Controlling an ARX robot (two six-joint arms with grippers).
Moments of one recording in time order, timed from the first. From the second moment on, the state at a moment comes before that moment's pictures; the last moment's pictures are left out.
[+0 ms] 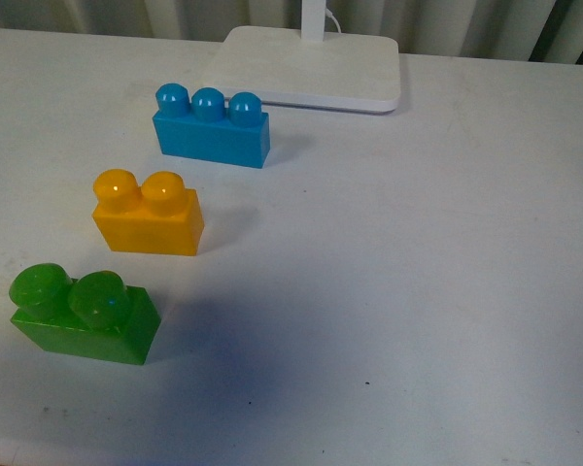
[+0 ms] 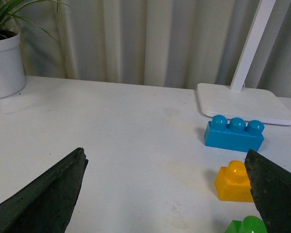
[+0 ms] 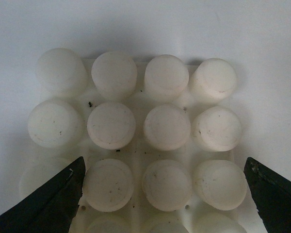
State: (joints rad) left arm 0.00 0.00 0.01 0.00 0.00 0.00; right arm -0.49 1.55 0.66 0.11 -0.16 -0.33
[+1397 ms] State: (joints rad) left arm 0.00 0.00 0.01 0.00 0.00 0.00; right arm -0.33 1.62 0.64 0.08 -0.12 -0.20
